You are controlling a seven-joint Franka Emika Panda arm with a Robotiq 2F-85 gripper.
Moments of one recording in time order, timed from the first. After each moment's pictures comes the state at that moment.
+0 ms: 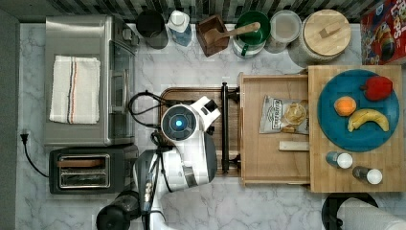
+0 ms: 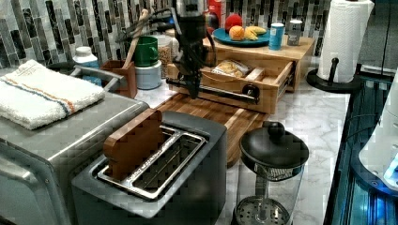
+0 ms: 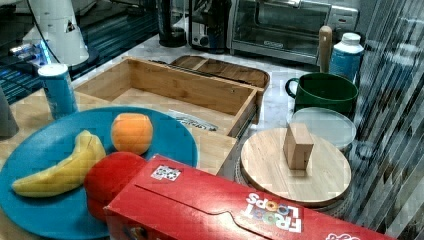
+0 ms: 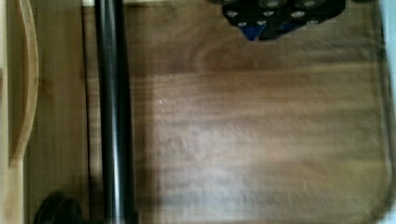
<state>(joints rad) -0.01 0.06 0.18 -2.36 -0.08 0.80 -0.52</state>
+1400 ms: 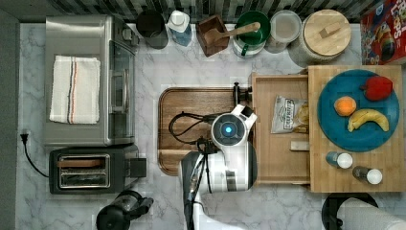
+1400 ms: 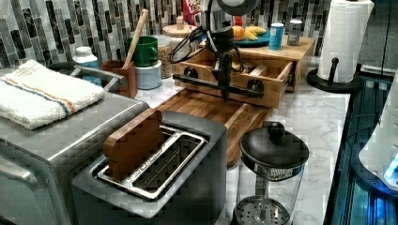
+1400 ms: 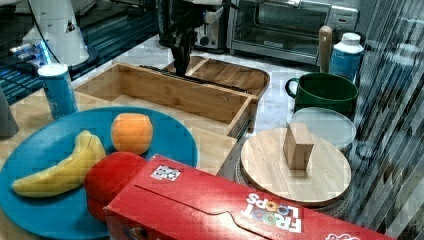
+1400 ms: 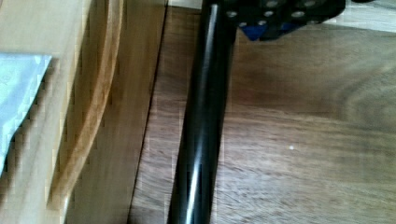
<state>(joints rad) -0.16 0.09 0.10 -2.46 -0.18 0.88 -0.87</state>
